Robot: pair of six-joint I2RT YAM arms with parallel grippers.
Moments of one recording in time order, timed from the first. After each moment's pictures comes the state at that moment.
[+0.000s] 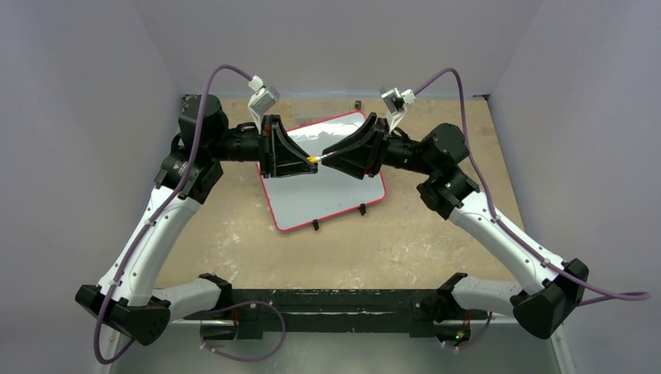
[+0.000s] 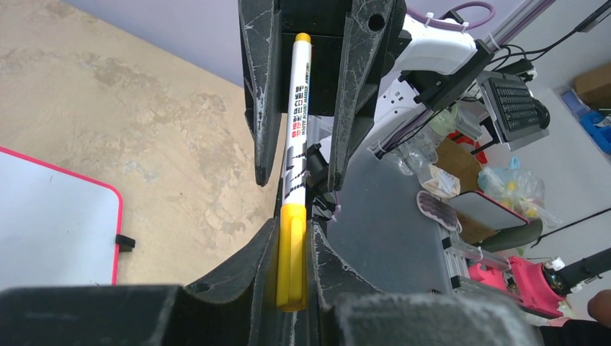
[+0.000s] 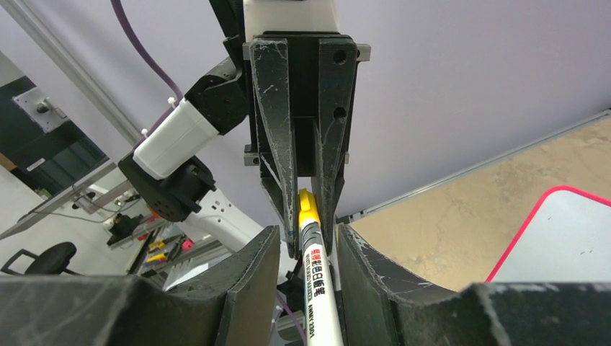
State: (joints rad) left arm -0.41 1.15 1.39 -0.33 1.11 -0.41; right arm 0.65 1.17 1.15 0.36 -0.75 0.72
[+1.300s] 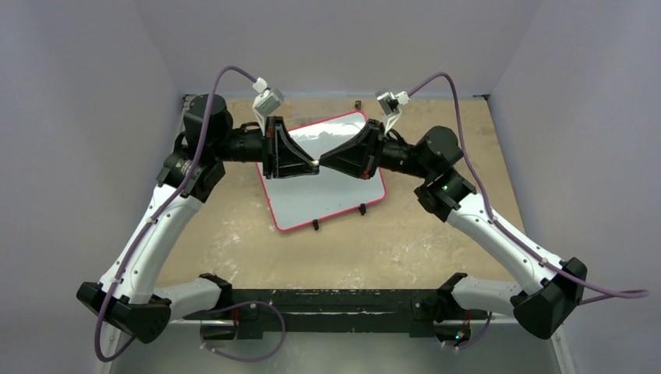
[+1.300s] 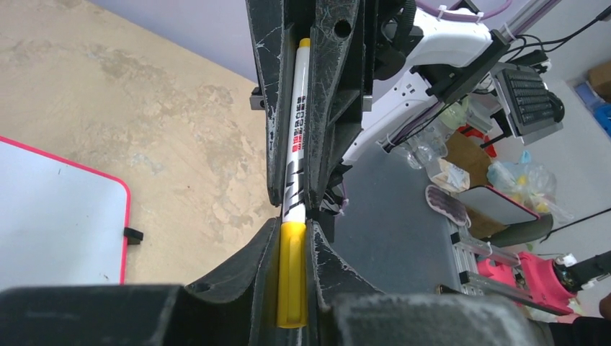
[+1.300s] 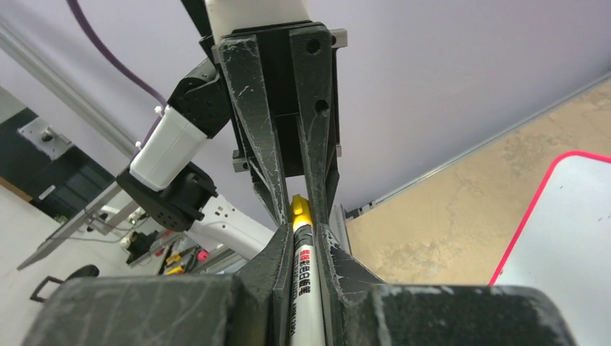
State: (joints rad) left arm -0.42 1.17 1.40 -0.39 1.10 -0.37; right arm 0.66 1.17 1.12 0.35 -0.71 0.77
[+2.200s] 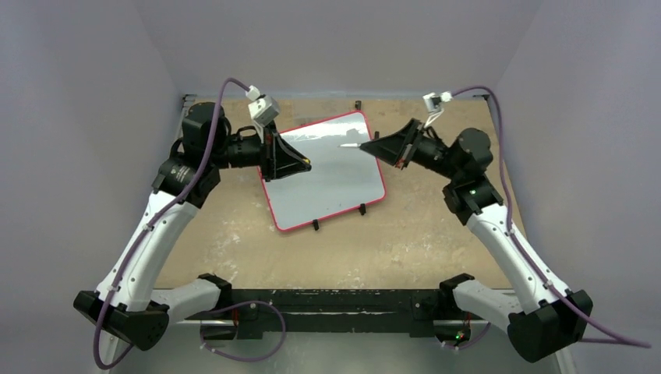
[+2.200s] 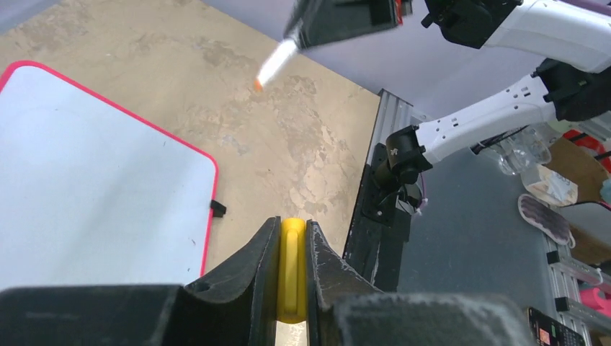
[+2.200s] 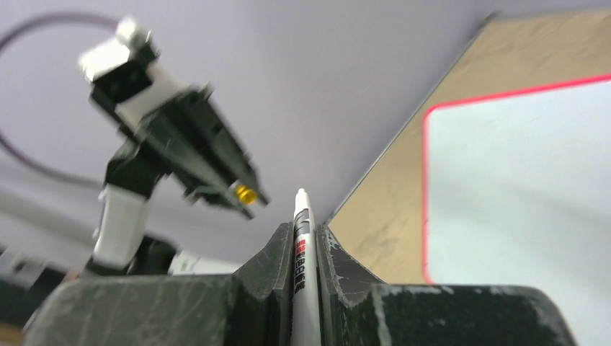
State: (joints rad) left arm -0.42 1.13 1.35 -0.49 0.92 -0.14; right arm 0.42 1.06 1.00 0.21 -0.73 0.95
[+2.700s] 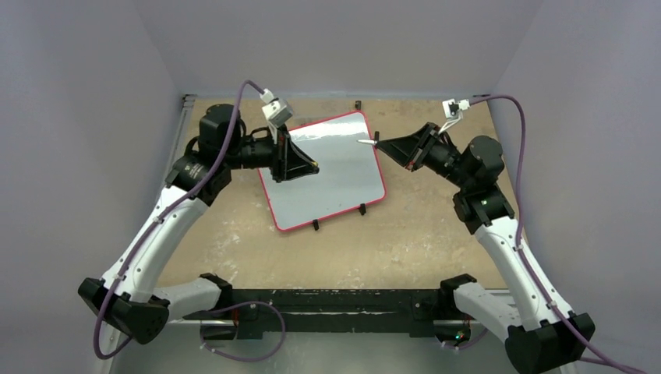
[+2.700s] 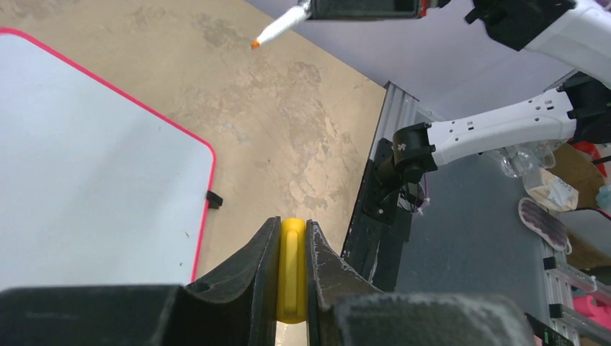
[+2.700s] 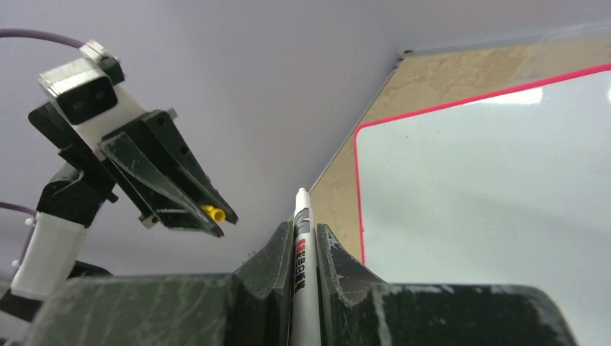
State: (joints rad) left arm -0.42 1.14 1.34 -0.49 0.86 -0.16; right arm 0.27 0.97 0.94 0.12 -0.63 0.85
